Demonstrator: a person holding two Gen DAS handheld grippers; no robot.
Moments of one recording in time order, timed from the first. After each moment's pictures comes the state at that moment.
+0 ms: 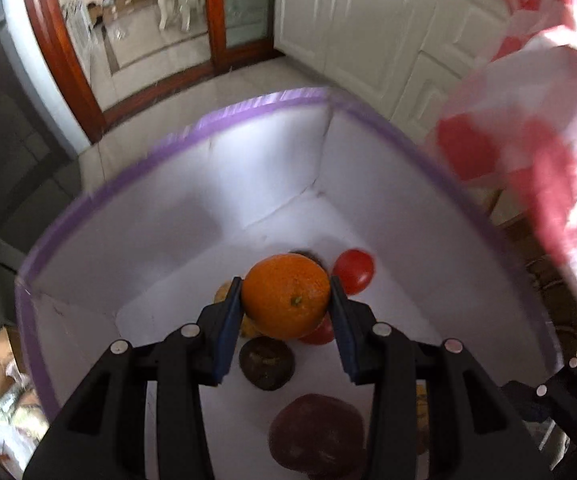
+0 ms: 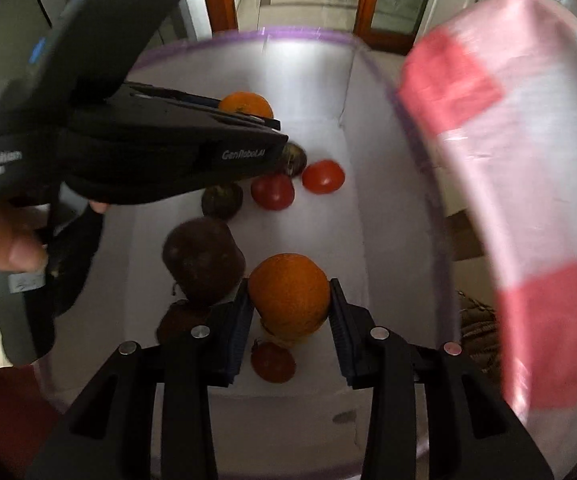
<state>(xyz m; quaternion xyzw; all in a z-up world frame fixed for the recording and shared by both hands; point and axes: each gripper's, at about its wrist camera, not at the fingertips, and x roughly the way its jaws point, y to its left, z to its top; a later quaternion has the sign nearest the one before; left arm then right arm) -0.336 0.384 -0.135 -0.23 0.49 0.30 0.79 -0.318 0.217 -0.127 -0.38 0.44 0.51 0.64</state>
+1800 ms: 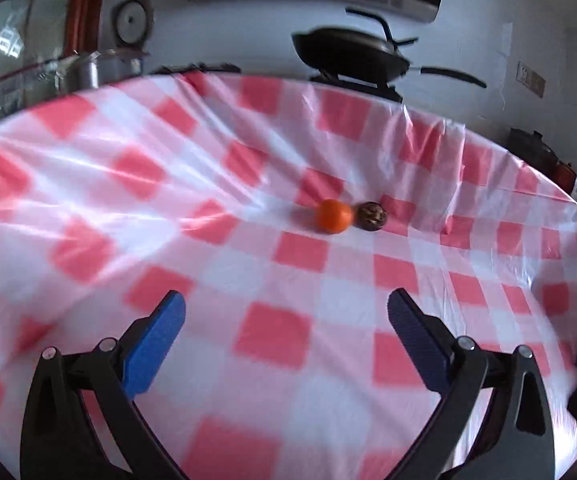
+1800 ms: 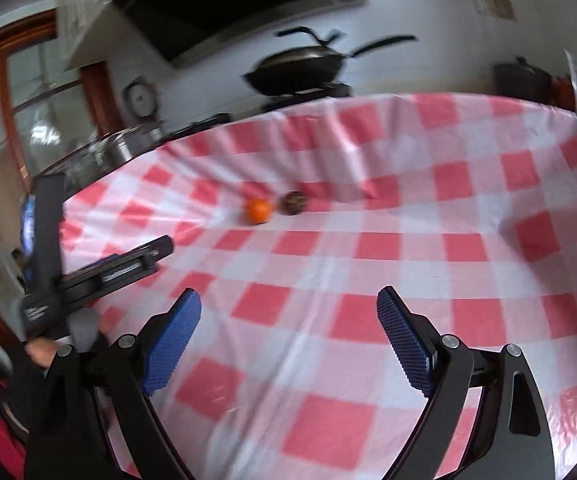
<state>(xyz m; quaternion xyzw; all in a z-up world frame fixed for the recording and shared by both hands) 0.056 0.024 0.063 -0.07 0.31 0.03 0.95 -0.043 -0.264 0.063 0.10 0.27 0.14 0.95</state>
